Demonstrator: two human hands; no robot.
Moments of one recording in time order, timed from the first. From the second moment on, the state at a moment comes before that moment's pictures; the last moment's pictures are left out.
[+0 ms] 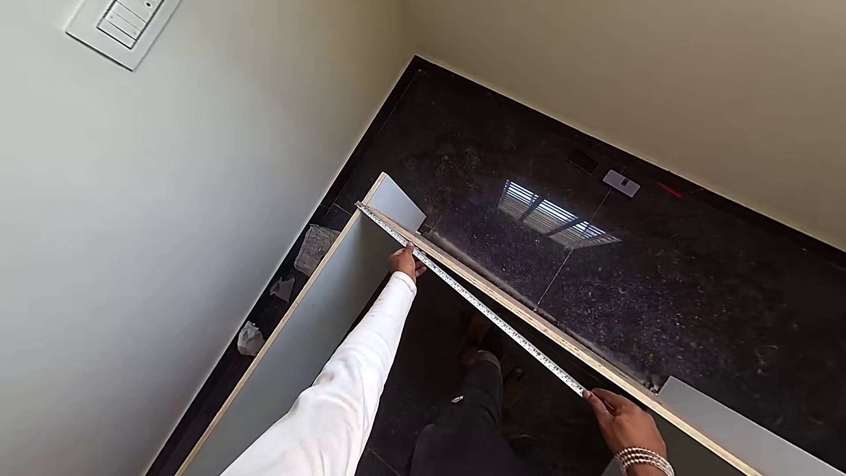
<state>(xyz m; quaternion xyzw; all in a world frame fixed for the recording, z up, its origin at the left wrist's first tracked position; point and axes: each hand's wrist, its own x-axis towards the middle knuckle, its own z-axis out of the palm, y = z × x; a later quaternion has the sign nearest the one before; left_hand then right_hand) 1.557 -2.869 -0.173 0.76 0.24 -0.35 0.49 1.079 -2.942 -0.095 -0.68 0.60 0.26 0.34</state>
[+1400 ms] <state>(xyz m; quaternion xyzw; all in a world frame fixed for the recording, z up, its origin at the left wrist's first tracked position) 0.957 -2.776 -0.029 0.83 -0.14 -0.53 0.05 0.428 -3.090 -0.129 -0.64 0.60 0.25 0.41</state>
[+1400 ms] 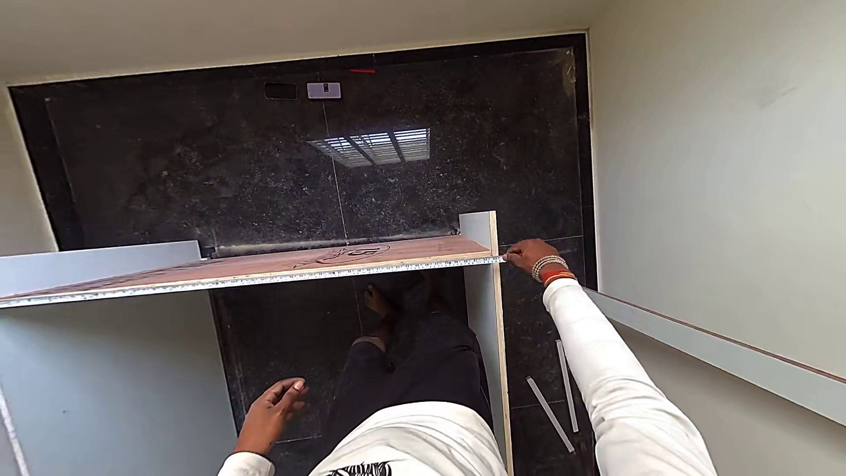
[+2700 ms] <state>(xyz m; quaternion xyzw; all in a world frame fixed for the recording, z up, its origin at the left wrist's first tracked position) 0.911 -2.777 -0.010 0.84 -0.18 -0.51 0.02 0.420 -3.120 -0.158 -0.64 0.56 0.32 0.43</state>
